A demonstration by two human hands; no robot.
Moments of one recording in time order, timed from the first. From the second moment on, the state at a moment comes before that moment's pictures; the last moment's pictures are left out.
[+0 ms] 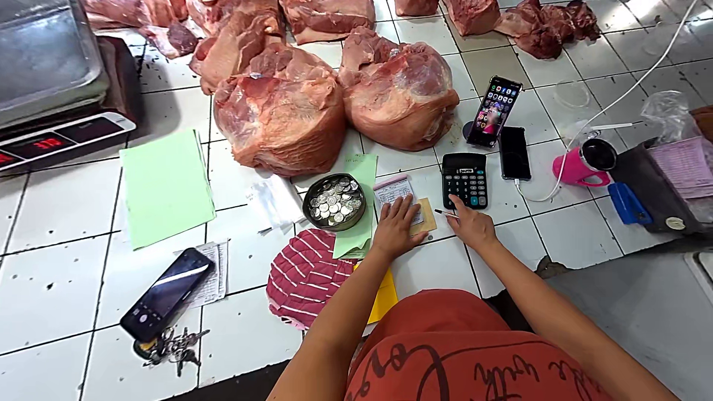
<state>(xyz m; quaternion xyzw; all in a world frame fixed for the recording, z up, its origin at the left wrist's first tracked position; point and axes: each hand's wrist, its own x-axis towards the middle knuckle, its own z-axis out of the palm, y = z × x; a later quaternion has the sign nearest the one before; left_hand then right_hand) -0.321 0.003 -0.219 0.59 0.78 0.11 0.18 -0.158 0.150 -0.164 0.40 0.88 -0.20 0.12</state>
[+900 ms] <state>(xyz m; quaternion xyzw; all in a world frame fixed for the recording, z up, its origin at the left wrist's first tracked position) -0.324 0.003 -0.218 0.59 0.78 0.09 0.20 -0.128 0.168 -0.168 0.44 0.88 -0.18 0.06</state>
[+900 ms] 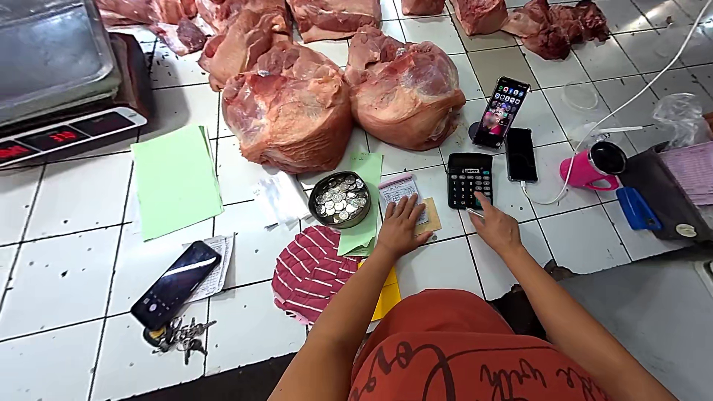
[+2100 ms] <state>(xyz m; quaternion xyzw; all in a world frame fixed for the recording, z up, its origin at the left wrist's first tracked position) -0.321 -0.004 -0.227 0.61 0.77 0.15 0.14 -0.115 0.146 -0.170 0.43 0.88 -0.18 0.14</state>
